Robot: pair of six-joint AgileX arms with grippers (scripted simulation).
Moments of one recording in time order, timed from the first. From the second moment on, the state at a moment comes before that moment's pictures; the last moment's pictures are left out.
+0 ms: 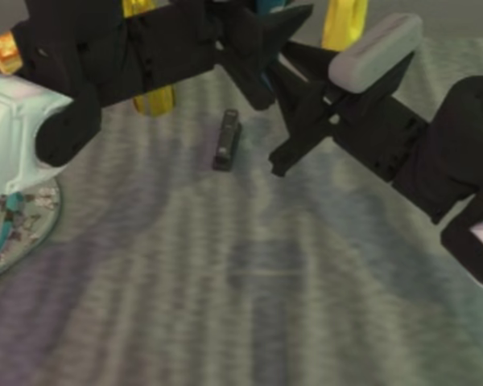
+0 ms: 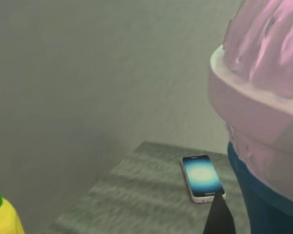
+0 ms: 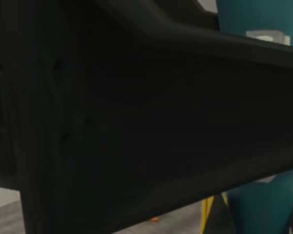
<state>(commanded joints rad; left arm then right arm) -0.51 1.58 1.02 0.52 0.59 0.10 0.63 1.61 0.72 1.02 -0.15 0.04</state>
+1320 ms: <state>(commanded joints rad) -0.48 1.56 1.01 0.52 0.61 0.11 0.62 1.57 0.67 1.02 -0.15 0.03</state>
